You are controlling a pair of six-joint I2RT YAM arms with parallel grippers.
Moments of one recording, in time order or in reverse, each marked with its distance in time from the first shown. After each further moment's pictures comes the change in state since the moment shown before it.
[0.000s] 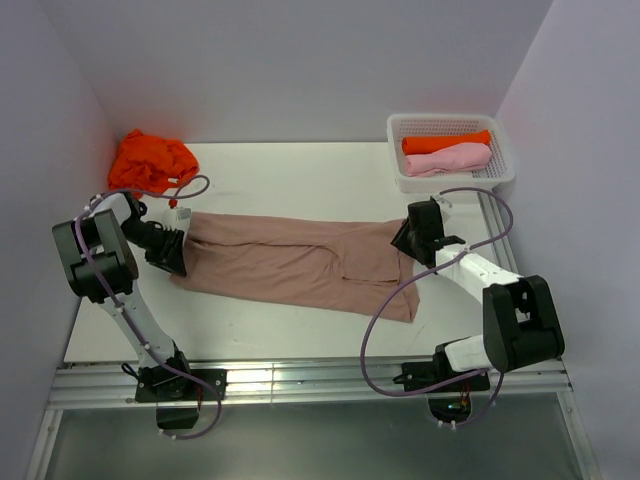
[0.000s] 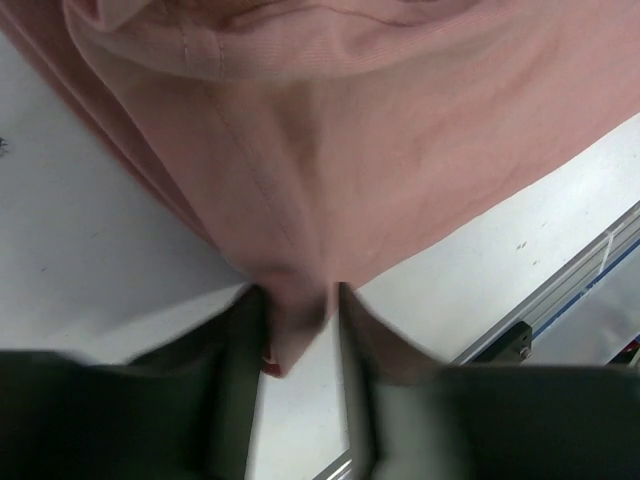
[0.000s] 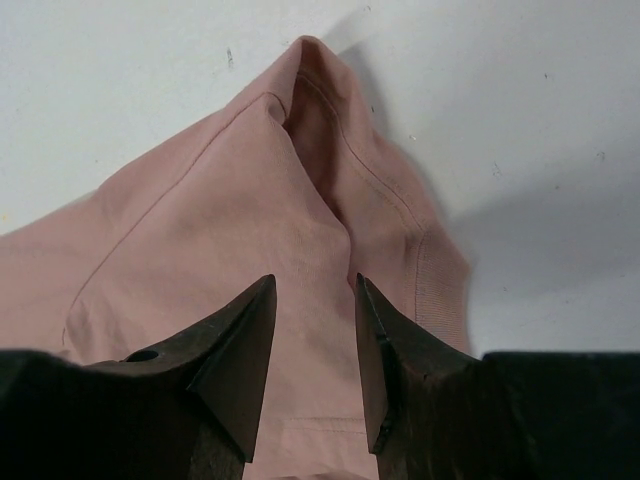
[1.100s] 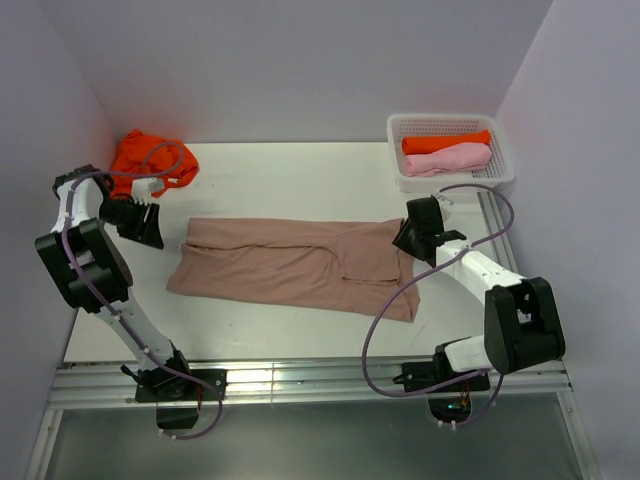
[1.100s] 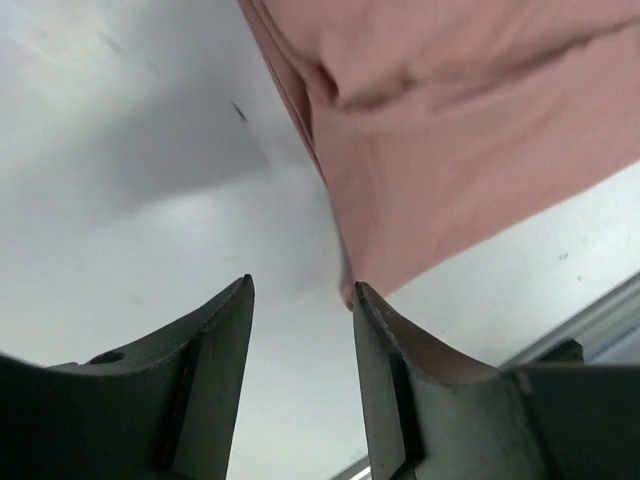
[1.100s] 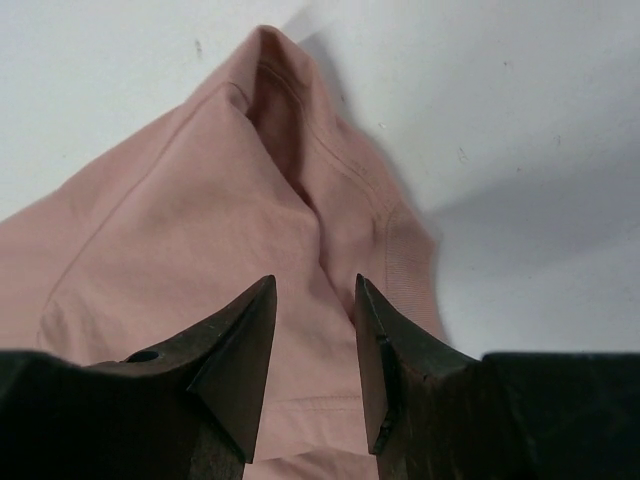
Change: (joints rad) left arm 0.087 -0.074 0.160 -0.044 -0.013 0.045; right arm 0.004 -0.001 0.044 -0.113 0.035 -0.008
